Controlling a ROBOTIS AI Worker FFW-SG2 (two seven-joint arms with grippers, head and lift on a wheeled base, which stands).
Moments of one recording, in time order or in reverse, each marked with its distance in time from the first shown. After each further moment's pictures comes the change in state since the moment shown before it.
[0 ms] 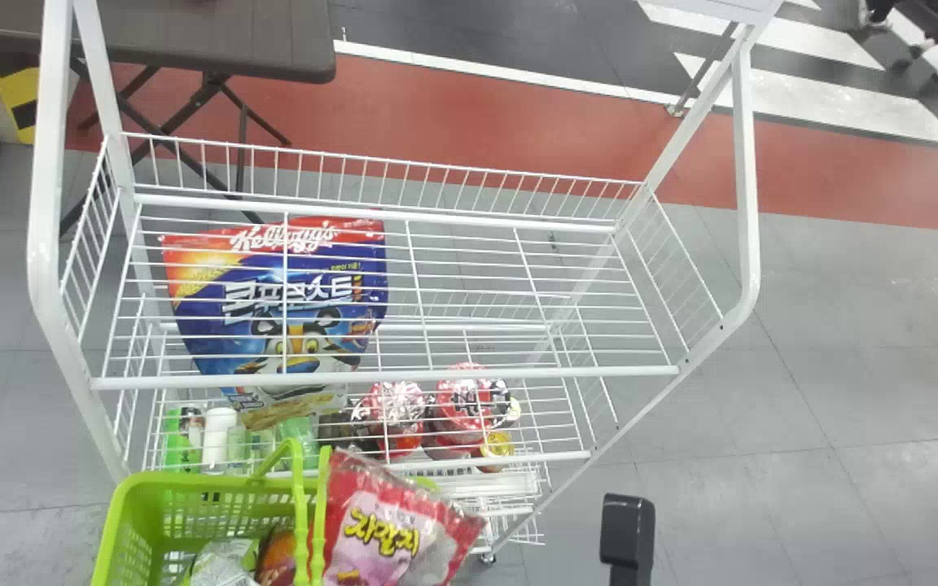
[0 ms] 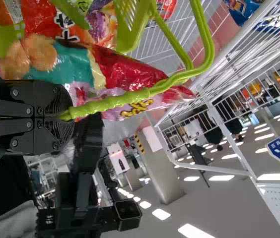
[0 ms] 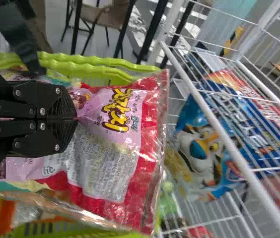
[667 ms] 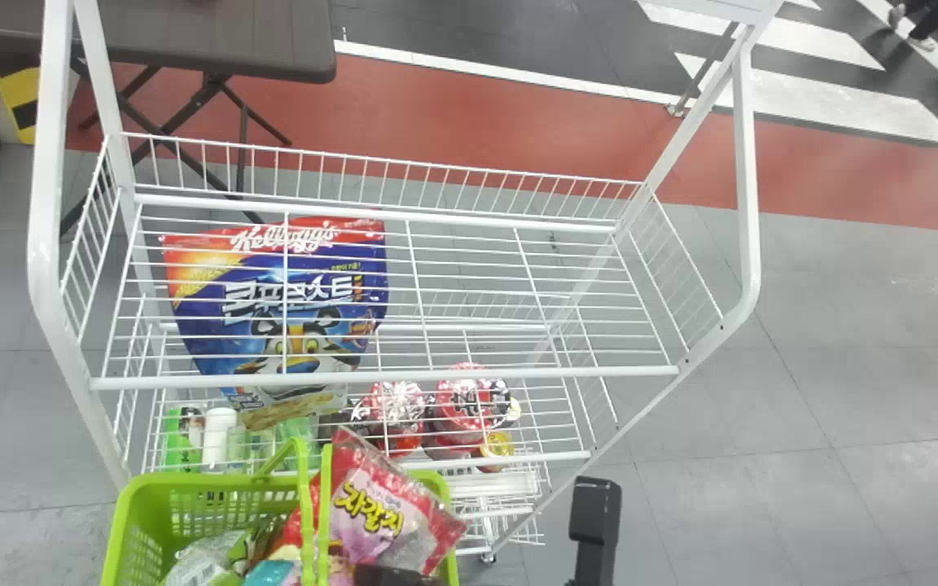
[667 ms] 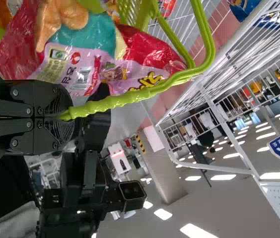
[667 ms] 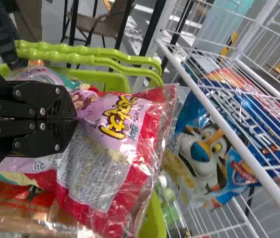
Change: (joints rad) left arm -0.001 0.000 -0.017 -0.006 -0.009 -0.003 0.008; right arm -0.101 0.000 0.057 0.130 0.016 -0.053 0.034
